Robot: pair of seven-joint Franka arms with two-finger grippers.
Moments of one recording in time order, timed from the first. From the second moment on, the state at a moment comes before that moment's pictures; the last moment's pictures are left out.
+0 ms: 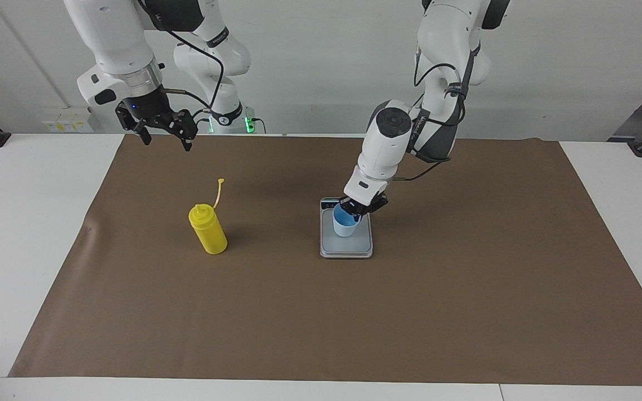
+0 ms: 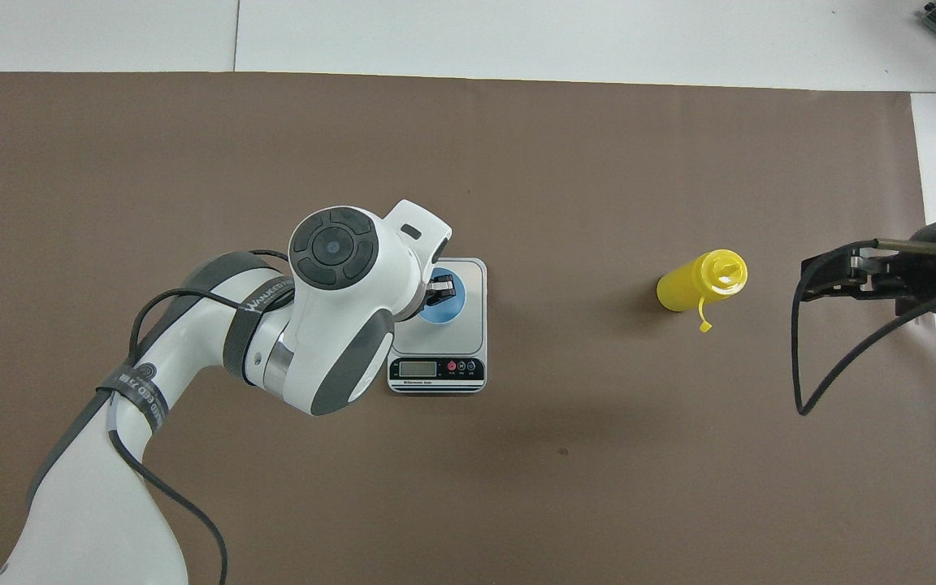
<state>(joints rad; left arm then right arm) -0.55 0.30 -0.06 -1.81 -0.10 2.19 -0.69 -0.05 -0.05 0.10 -1.64 -0.02 1.54 0.23</state>
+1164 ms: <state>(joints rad) -0.39 0.16 -0.02 -1.77 -0.02 2.02 -0.51 -0.05 -0.05 0.10 -1.64 -0.02 1.54 0.23</state>
